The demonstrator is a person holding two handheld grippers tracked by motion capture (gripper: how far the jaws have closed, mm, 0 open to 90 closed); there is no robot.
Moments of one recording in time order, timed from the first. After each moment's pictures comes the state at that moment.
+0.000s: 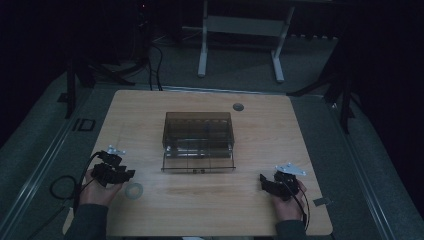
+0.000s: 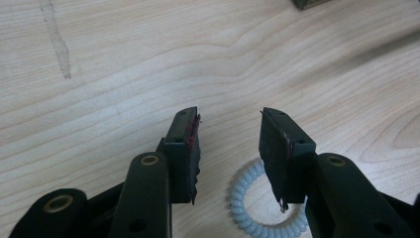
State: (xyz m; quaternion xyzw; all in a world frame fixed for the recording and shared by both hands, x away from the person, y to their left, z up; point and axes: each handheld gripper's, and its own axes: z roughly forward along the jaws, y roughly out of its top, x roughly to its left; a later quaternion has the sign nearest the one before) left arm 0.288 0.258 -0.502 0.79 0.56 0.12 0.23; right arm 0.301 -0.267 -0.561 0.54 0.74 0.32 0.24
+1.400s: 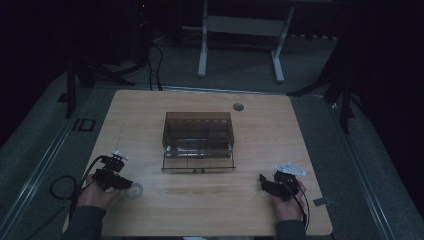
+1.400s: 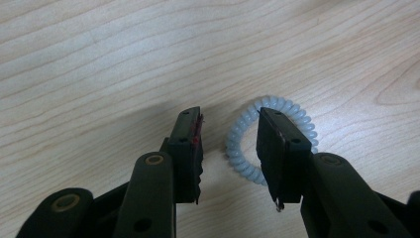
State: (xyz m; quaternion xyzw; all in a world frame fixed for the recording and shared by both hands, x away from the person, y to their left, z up) left arm 0.286 0.256 -0.508 0.81 0.57 0.06 0.14; right arm 0.301 -0.267 -0.561 0.54 0.74 0.32 0.24
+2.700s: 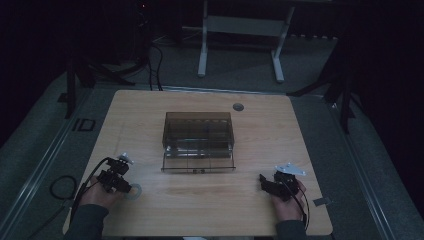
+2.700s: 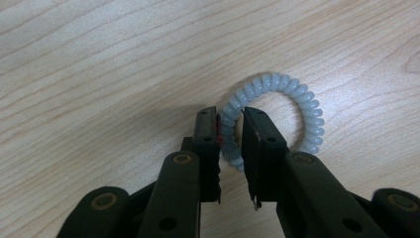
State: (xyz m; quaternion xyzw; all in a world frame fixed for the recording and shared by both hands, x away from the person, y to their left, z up) left arm 0.292 0.247 -0.520 0.83 0.56 0.03 0.08; right arm 0.301 -0.267 -0.561 0.54 0.74 0.32 0.24
